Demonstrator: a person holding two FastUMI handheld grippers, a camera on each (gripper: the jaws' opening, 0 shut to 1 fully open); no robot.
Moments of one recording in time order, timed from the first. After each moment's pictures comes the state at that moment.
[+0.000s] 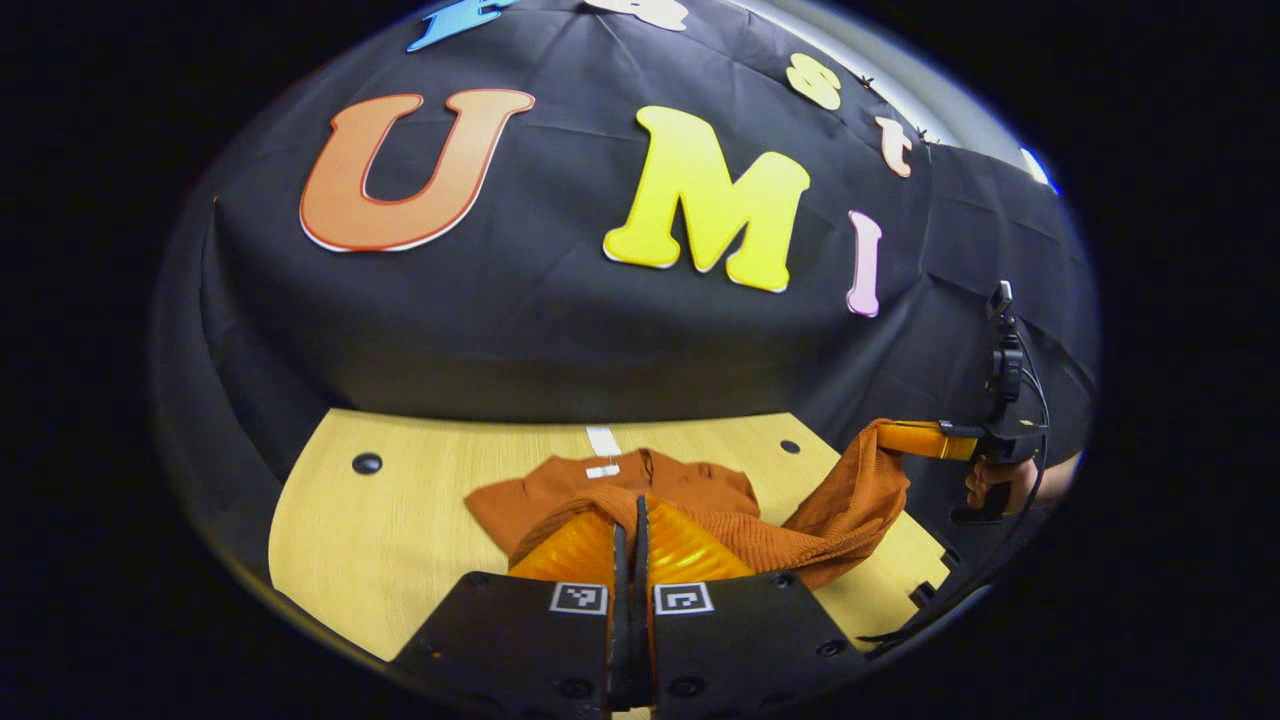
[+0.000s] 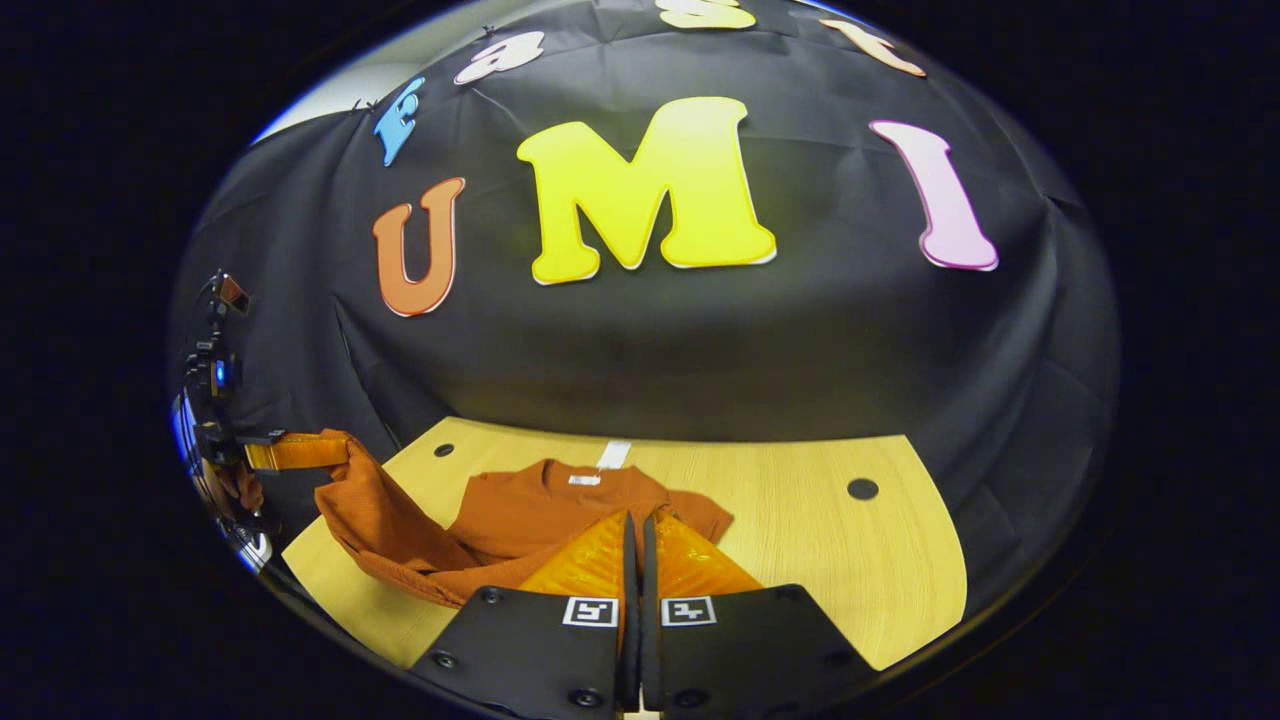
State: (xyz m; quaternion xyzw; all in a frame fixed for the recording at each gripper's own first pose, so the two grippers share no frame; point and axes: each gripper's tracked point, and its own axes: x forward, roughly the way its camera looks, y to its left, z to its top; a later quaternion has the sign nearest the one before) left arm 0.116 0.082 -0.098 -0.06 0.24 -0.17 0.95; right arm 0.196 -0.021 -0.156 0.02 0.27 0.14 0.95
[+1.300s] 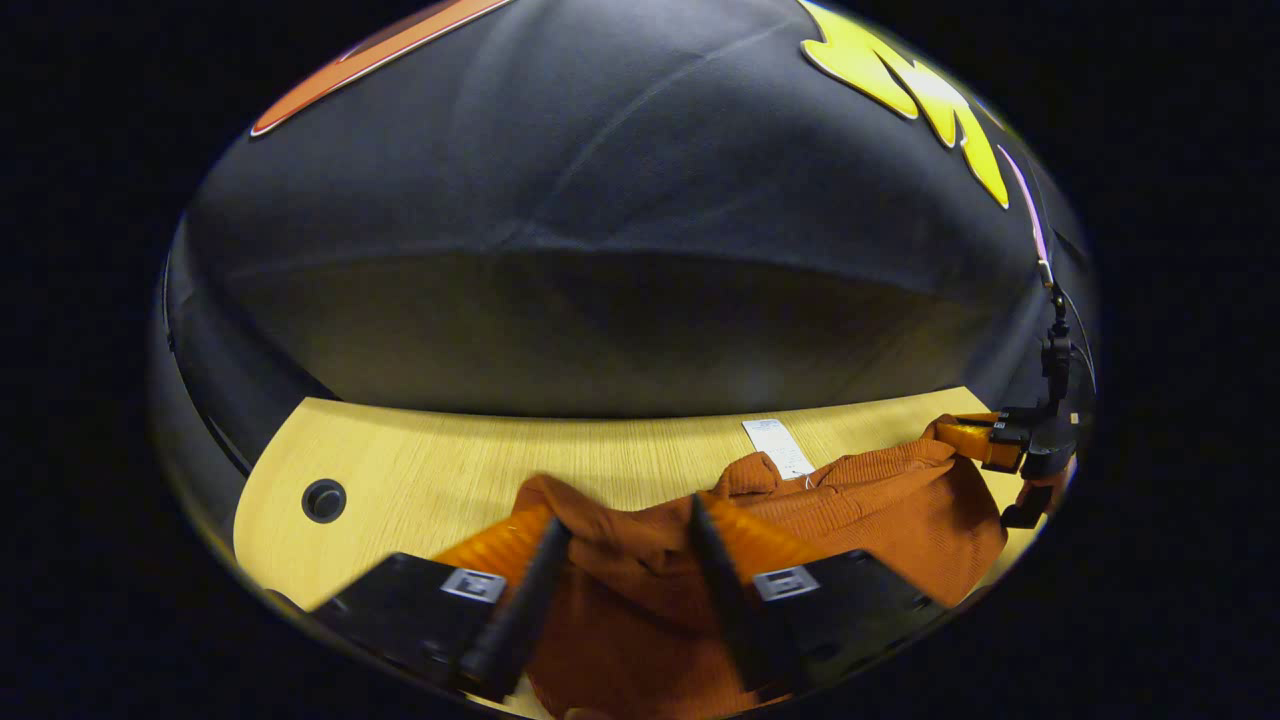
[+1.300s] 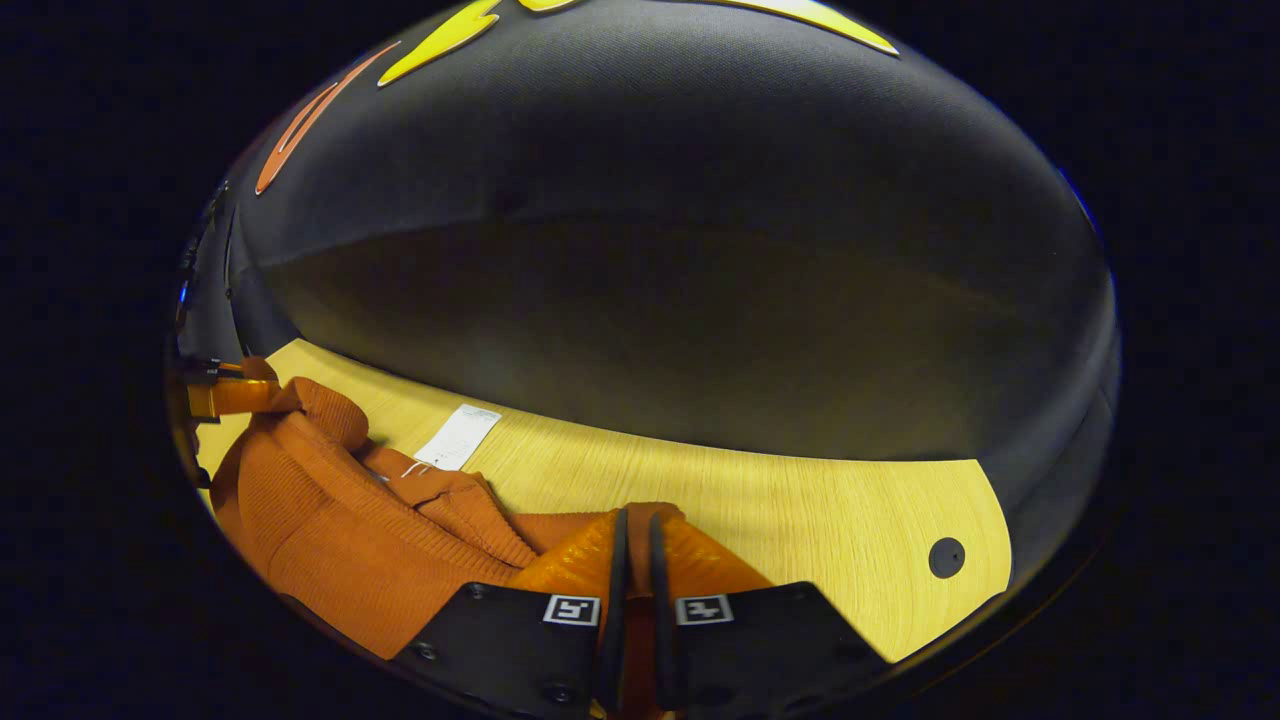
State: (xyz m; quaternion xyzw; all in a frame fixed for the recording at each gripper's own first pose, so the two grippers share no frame) left arm 0.330 0.149 -0.300 0.01 0.30 -0.05 0.95; right arm 0.409 -0.024 -0.406 -0.08 0.32 0.08 0.94
